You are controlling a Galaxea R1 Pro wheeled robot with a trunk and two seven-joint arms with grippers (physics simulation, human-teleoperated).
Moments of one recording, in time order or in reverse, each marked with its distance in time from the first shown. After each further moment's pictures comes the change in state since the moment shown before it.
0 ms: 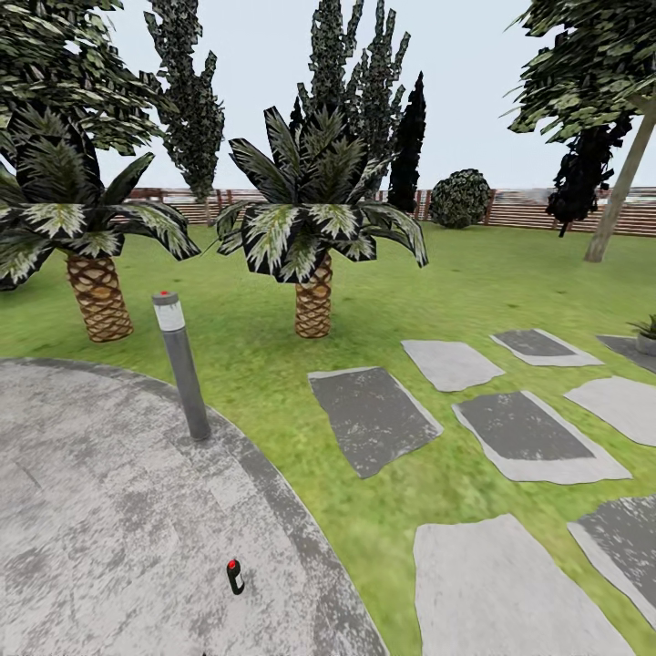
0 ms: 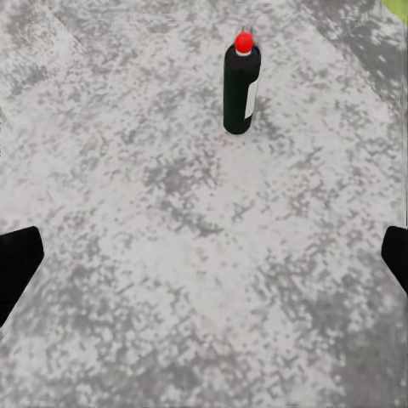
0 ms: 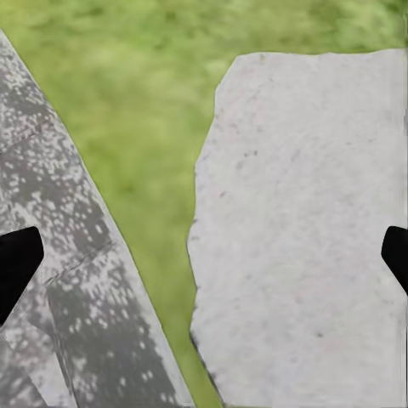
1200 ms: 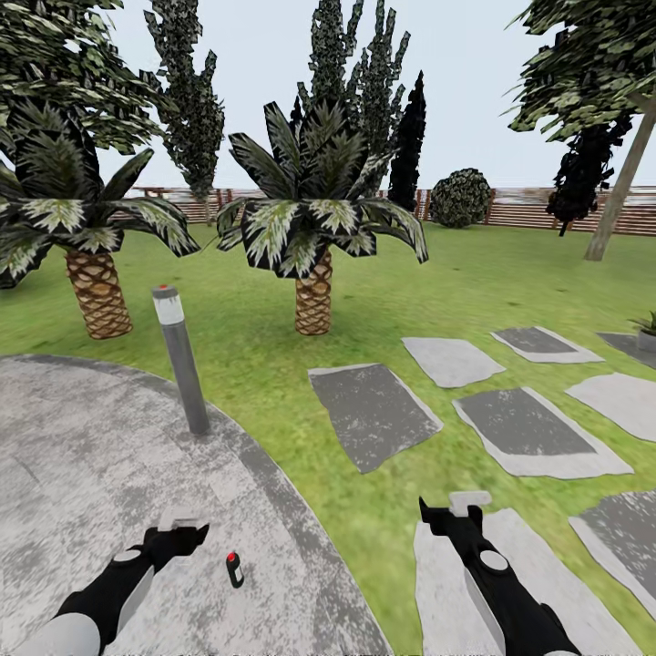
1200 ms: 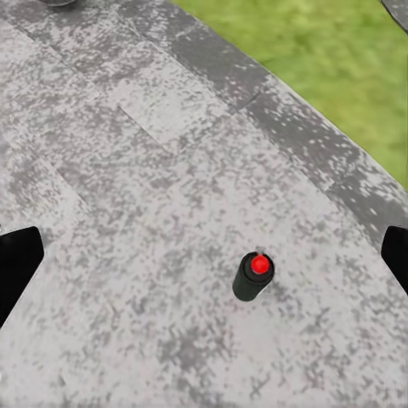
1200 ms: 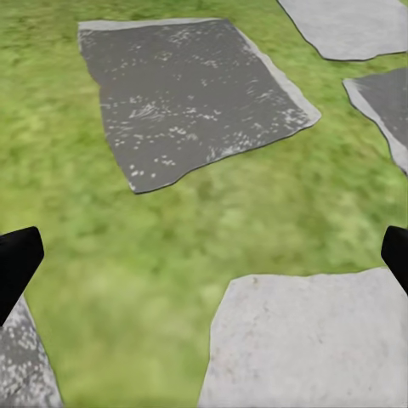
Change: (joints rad) left arm -0.363 0.115 -0.014 -0.004 -0.002 0.271 -0.166; right arm -0.354 -0.010 0.007 -0.175 0.000 0.258 0.009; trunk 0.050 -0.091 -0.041
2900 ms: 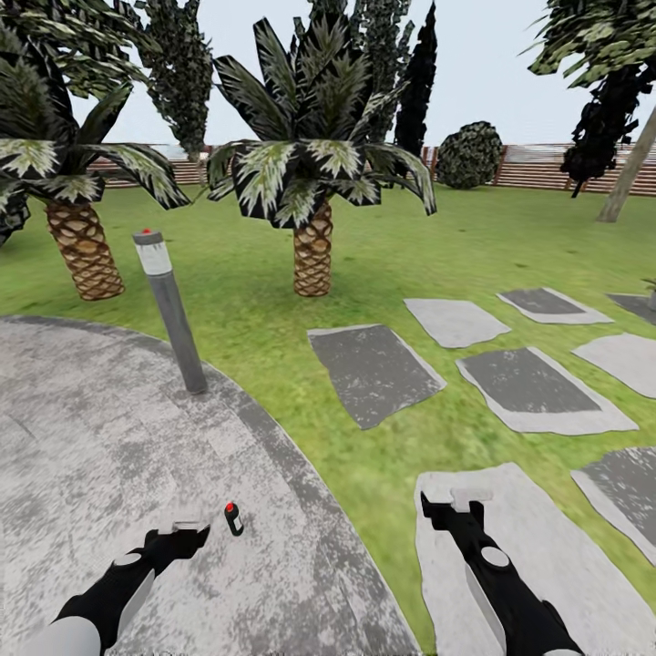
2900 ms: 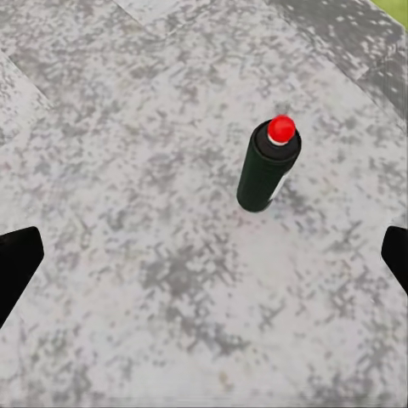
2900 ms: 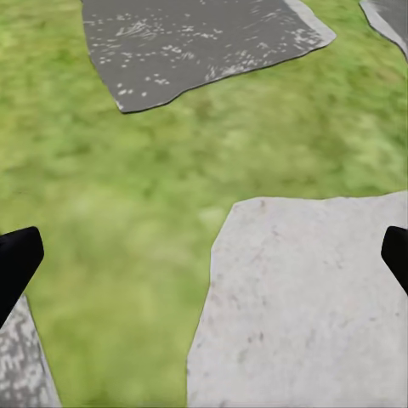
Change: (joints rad) left arm 0.007 -0.003 -0.001 0.005 -0.001 -0.014 0.000; right arm 0.000 -0.001 -0.006 -0.025 0.000 -0.002 -0.006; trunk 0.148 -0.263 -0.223
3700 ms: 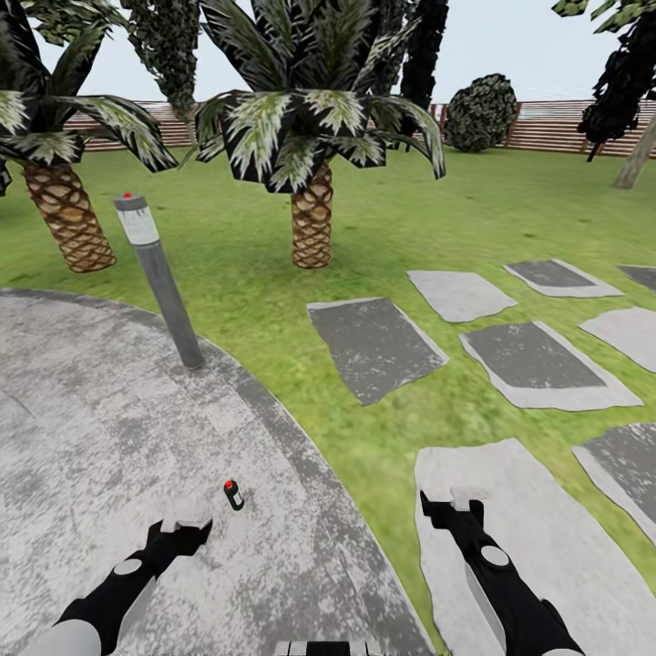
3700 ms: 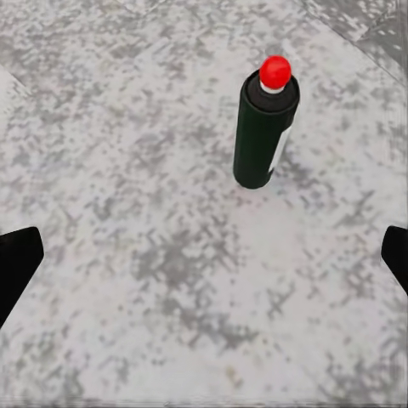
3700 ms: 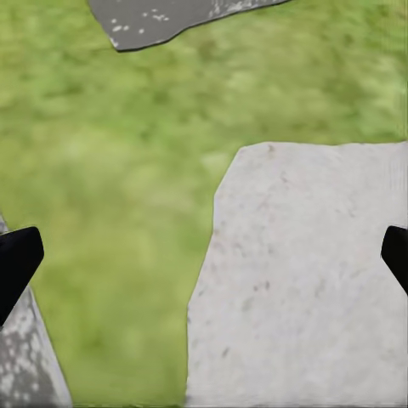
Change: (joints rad) left arm 0.001 -0.003 -0.010 0.030 -0.039 -0.153 -0.001; right arm 0.000 0.000 0.002 -0.006 0.001 0.000 0.000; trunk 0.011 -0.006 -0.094
